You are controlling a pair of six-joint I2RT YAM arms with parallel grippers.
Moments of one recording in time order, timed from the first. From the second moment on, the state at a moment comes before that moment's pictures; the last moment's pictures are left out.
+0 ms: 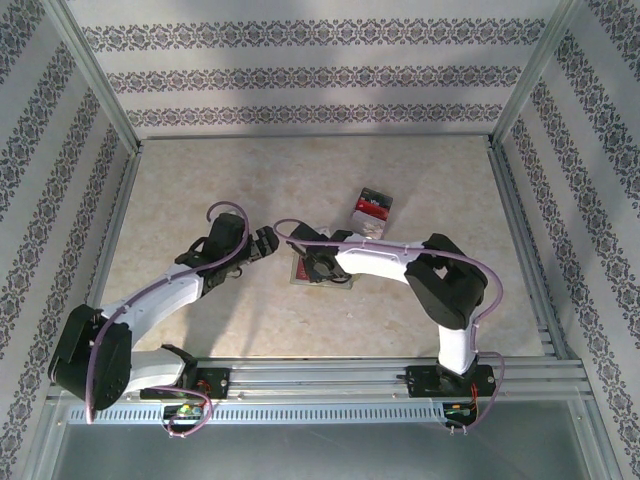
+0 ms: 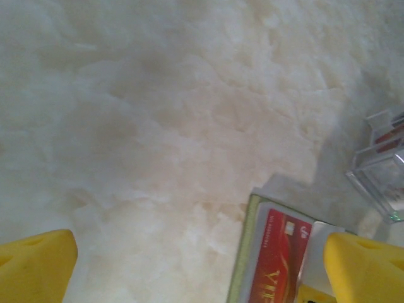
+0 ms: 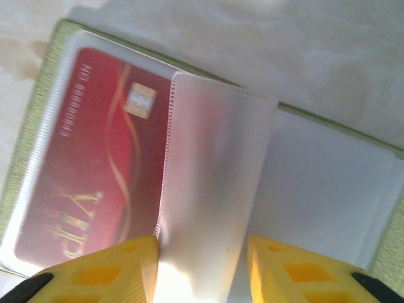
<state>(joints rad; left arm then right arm) -0.42 1.26 0.68 -0.18 -0.04 -0.79 0.88 1.89 1.22 -0.61 0.23 0.64</state>
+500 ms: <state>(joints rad) -0.54 1.48 0.81 -0.15 0.09 -0.72 0.82 1.73 1.03 -0.61 0.27 0.68</state>
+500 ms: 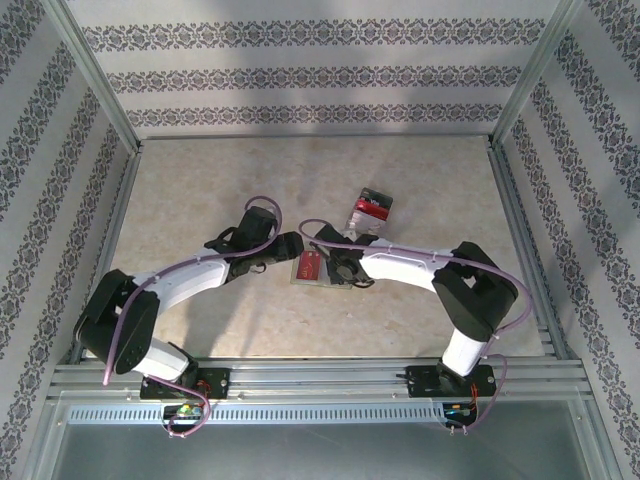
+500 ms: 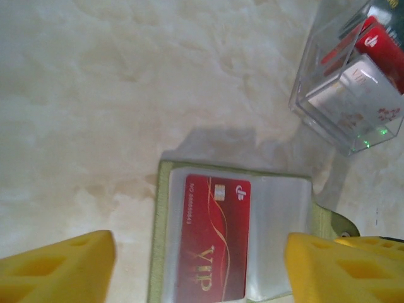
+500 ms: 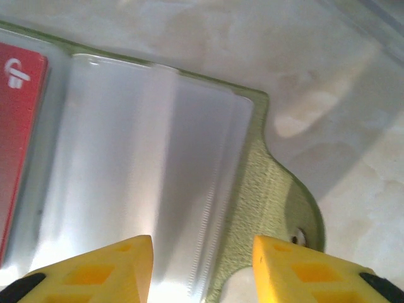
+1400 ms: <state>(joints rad) -0.56 1.64 0.82 -0.11 0.14 -0.74 0.75 1.41 0.85 -0.39 0.06 0.78</state>
